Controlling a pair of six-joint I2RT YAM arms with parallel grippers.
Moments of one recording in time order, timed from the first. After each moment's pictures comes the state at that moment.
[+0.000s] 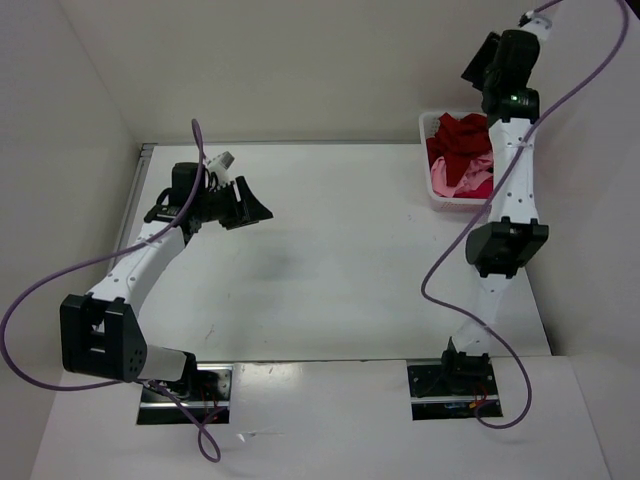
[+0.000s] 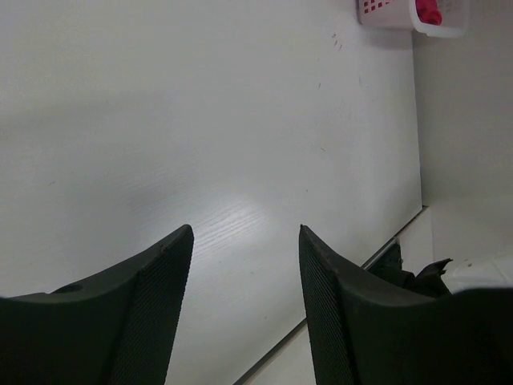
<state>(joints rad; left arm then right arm) -0.13 1.38 1.07 -0.34 0.59 -0.51 -0.09 2.06 2.53 -0.62 0.19 0.35</state>
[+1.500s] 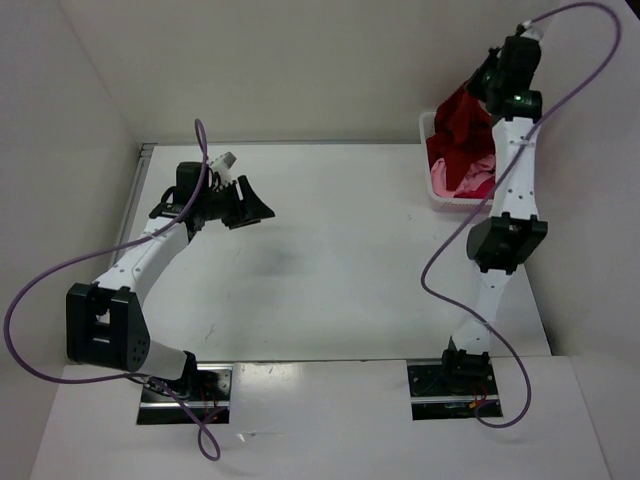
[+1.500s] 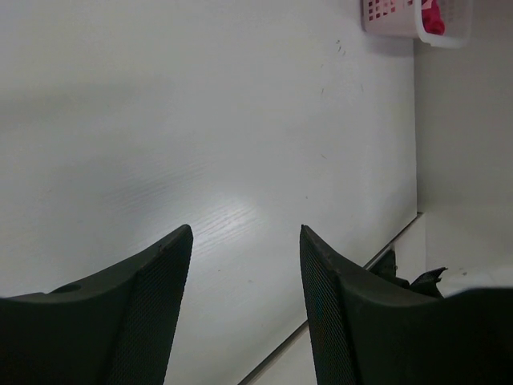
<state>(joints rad) -0.14 1.43 1.08 -0.31 0.59 -0.53 -0.13 2.24 2.62 -0.72 0.01 0.41</state>
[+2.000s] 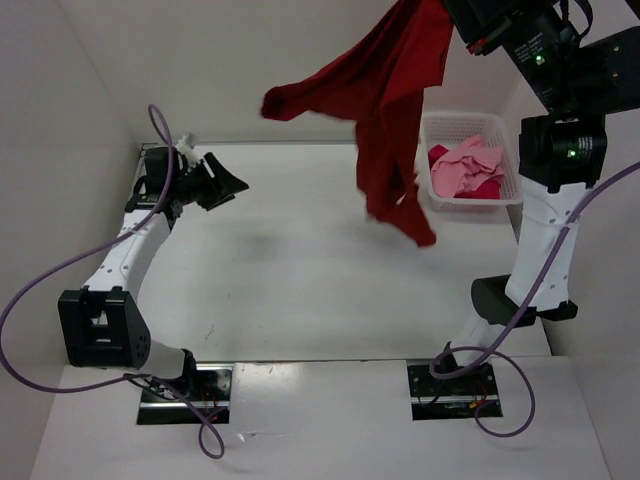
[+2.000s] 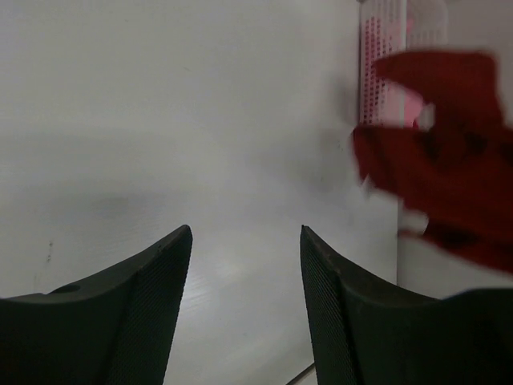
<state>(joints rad) -0.02 1.43 1.17 -0.30 0.53 -0.62 0.13 1.71 2.71 -0.26 -0.60 0.71</state>
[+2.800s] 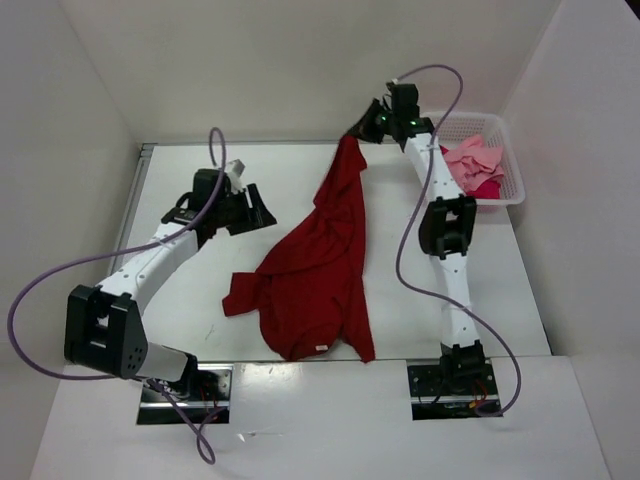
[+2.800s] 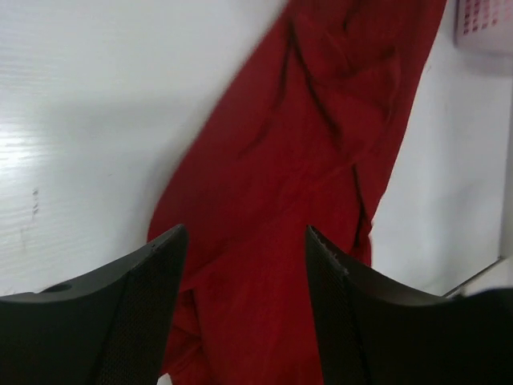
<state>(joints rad) -0.21 1.39 1.04 -0.34 0.30 -0.52 0.14 2.49 2.43 -0.52 -0.47 0.68</state>
